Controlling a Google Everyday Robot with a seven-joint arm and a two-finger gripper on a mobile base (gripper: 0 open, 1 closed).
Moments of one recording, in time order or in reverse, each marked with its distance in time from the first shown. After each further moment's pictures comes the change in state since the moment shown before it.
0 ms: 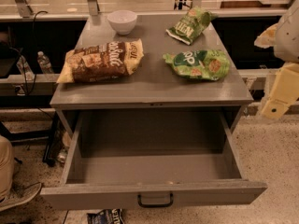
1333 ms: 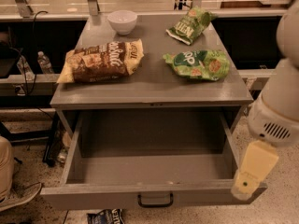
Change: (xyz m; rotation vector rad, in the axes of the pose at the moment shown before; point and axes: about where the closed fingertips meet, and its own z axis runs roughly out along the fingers) arm 0.033 0.119 0.089 -0.287 0.205 0.321
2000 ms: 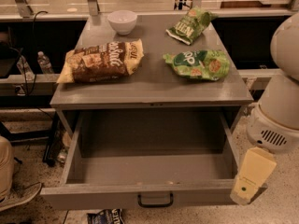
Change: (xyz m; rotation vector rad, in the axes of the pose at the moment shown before) arm 0.011 0.005 0.019 -0.031 0.032 0.047
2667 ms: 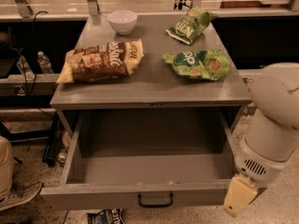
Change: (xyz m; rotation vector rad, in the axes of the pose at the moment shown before) arm 0.013 0.021 0.070 -0.091 0.056 0.124
